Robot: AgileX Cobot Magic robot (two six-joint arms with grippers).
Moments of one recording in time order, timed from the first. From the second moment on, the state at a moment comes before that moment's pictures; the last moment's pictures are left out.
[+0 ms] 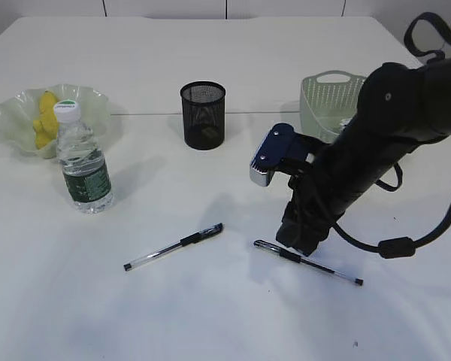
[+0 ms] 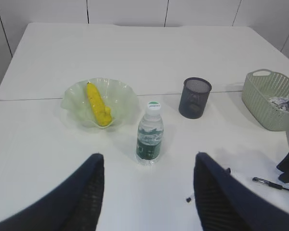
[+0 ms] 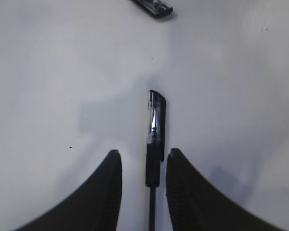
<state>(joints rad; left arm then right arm) 0.06 0.39 -1.06 -0.21 1.06 0.02 0.36 1.86 -1.15 0.39 0.67 -1.03</state>
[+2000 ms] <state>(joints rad) 0.06 0.39 -1.06 -0.21 1.18 0.03 0.36 2.03 -1.24 0.40 0.66 -1.08</state>
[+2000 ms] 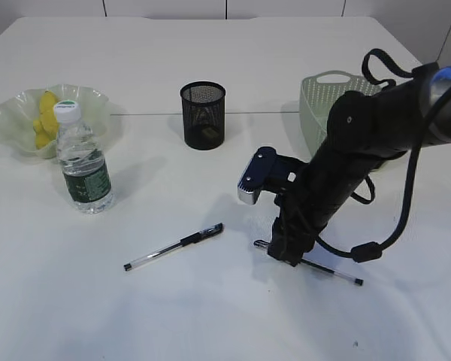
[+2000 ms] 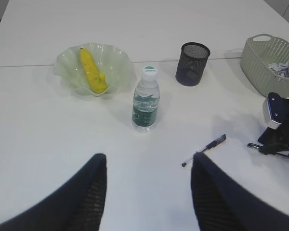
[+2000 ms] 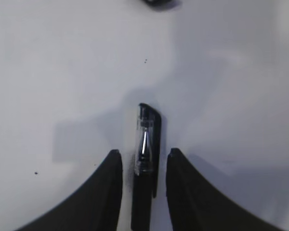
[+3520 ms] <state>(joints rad) 0.06 0.39 -1.06 -0.21 1.27 0.03 0.36 2.05 -1.26 0.32 0.82 -1.08</state>
